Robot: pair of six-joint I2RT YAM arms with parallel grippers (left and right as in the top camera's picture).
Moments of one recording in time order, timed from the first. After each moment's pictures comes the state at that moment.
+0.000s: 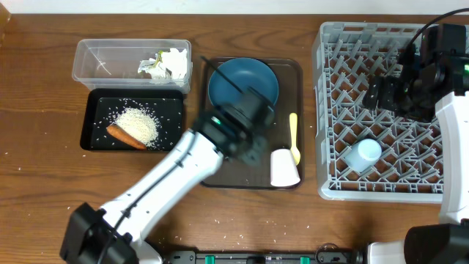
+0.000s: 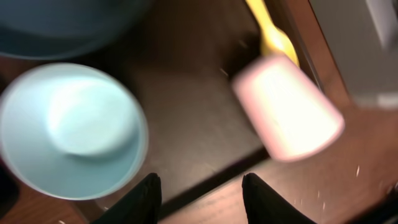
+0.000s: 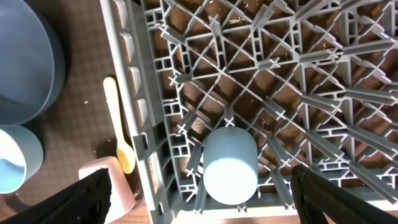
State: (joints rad) left arm -0.75 1.57 1.29 -0.95 0.04 -0.19; right arm -0.12 1.60 1.65 -1.33 -0.12 0.14
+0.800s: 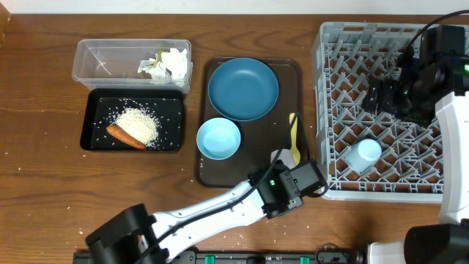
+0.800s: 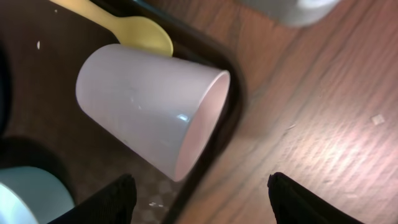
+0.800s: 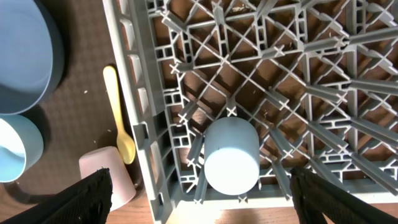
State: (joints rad) left arm -1.14 1.66 1.12 -0.70 -0.19 0.03; right arm -0.12 1.60 1.65 -1.36 -0.12 0.12
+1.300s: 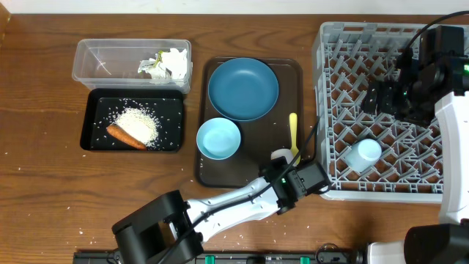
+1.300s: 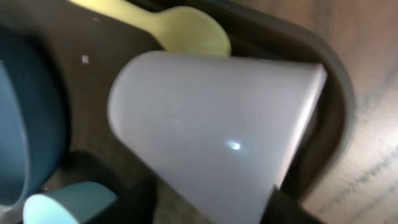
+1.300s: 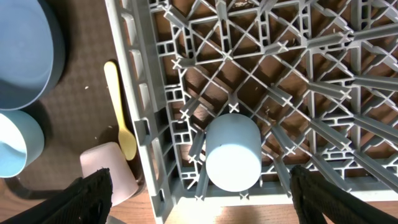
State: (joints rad) left arm -1.13 1.79 1.12 -0.59 -0.43 0.17; right arm -0.11 1.60 1.65 -1.37 -0.13 0.12
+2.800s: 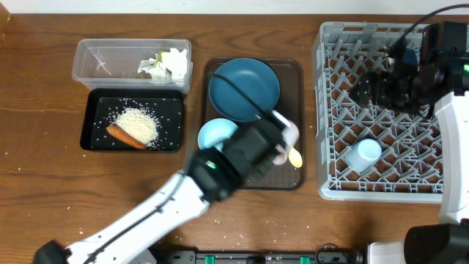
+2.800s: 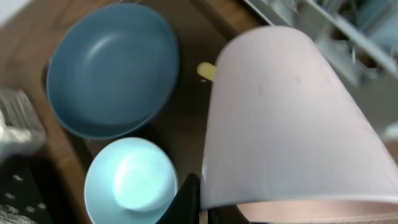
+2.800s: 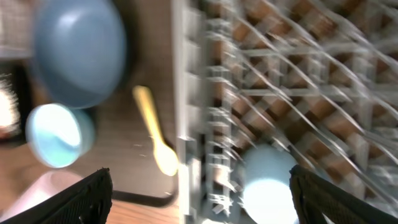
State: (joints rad) left arm -0.86 1.35 1.12 -0.67 -0.20 -0.13; right arm -0.11 1.60 1.65 -1.26 -0.37 0.03
